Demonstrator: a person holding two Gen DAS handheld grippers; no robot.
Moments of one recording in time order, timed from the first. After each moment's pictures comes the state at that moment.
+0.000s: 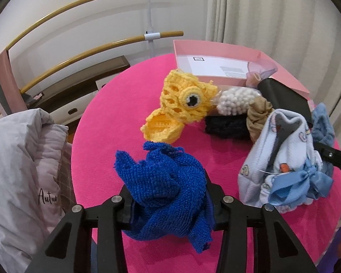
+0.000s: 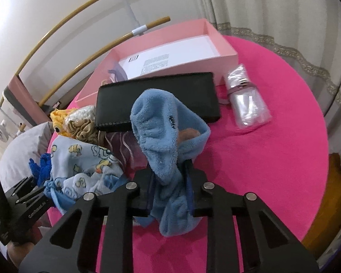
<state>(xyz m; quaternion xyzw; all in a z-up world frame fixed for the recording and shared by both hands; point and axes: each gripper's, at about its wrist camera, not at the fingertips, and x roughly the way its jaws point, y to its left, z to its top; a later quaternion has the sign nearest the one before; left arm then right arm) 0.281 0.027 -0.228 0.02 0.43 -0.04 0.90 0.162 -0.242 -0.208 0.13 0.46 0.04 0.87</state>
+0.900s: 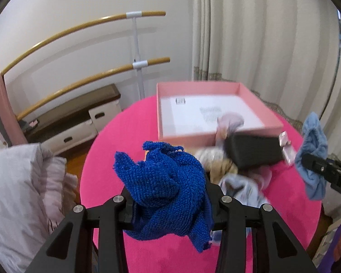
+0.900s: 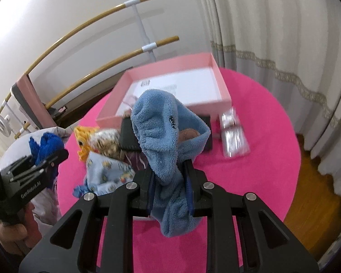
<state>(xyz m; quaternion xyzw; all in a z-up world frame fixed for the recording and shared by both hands) 0.269 0.009 -0.128 0.04 0.37 -0.07 0.93 0.153 -0.237 -0.139 0.08 0.42 0.06 0.90</state>
